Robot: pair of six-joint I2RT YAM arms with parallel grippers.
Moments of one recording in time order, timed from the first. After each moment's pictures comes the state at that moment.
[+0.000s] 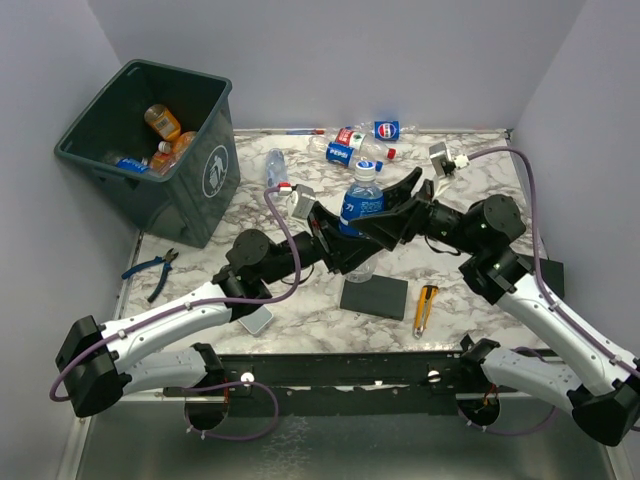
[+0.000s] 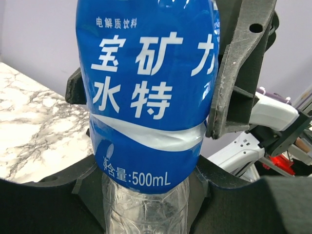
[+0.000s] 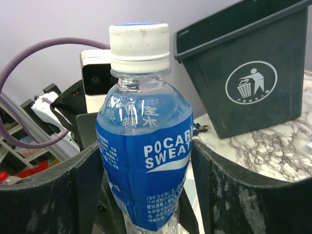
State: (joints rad) left arm -0.96 1.08 0.77 0.65 0.26 -0.60; right arm 0.64 0.95 0.93 0.34 -0.56 0.58
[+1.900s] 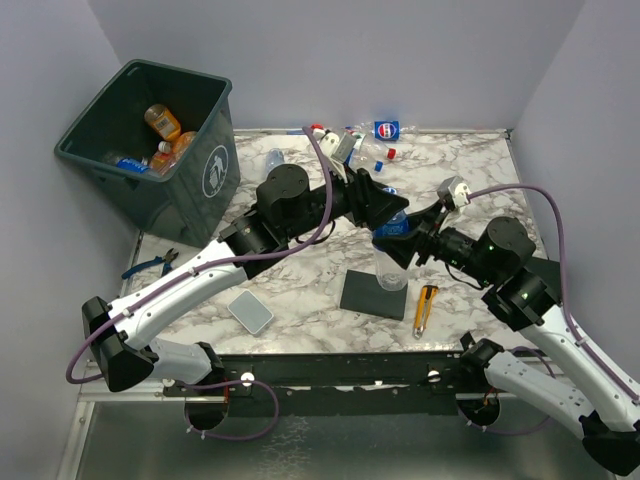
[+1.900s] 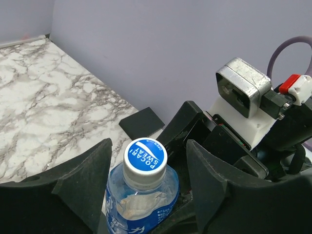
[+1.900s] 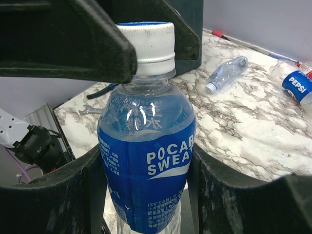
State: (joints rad) left arm -0.94 1.31 1.34 0.04 0.17 -0.52; right arm 0.64 0.74 0.85 -0.10 -0.32 0.18
